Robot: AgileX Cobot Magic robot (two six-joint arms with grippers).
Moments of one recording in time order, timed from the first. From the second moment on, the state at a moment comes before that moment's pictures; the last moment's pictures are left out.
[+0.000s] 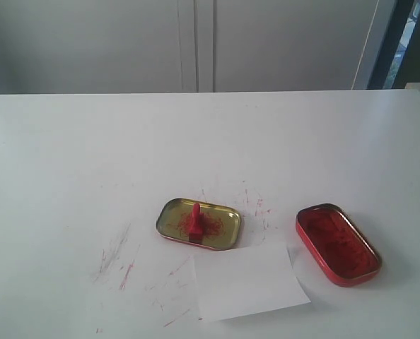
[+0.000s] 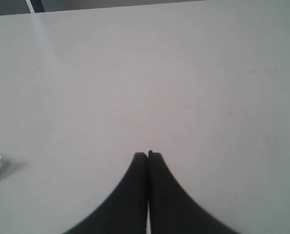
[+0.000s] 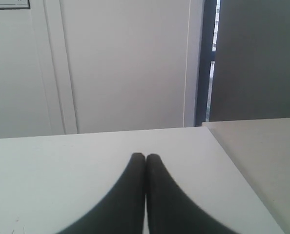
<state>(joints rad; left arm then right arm) 0.04 0.00 0.02 -0.10 0.39 0.15 -0.06 0.24 -0.30 0.03 0.19 0.02</state>
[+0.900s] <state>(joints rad) 0.04 0.00 0.02 -0.10 0.39 0.15 -0.06 0.86 -0.71 0.12 0.68 0.11</state>
